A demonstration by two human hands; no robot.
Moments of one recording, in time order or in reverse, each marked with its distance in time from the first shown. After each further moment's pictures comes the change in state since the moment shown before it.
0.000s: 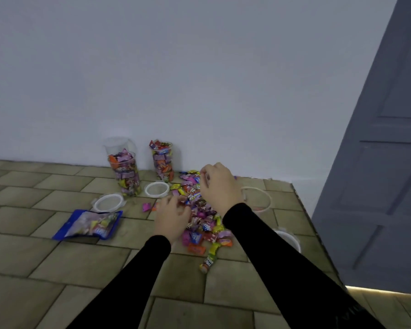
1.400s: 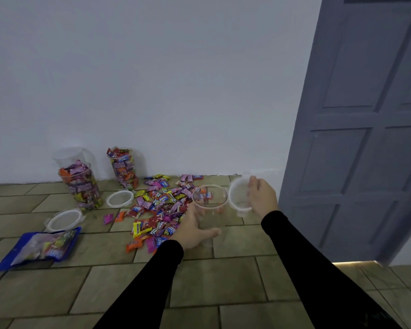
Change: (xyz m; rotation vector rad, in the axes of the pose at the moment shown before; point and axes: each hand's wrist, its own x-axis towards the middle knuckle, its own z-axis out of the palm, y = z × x) left_hand -0.023 0.059 0.076 -0.441 -0.555 0.081; right_hand -0.048 0.150 -0.053 0.376 0.172 0.686
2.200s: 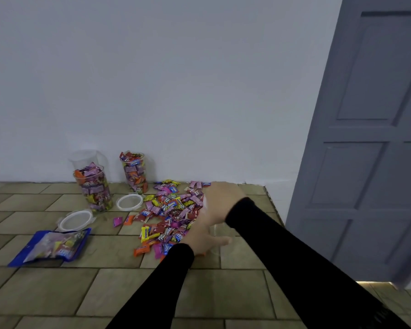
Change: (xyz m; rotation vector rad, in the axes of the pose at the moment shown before) left_hand -0.012 0.035 0.007 0.177 -0.033 -0.076; right_hand -0.052 -0.119 0.031 -1.095 -0.548 -0.677
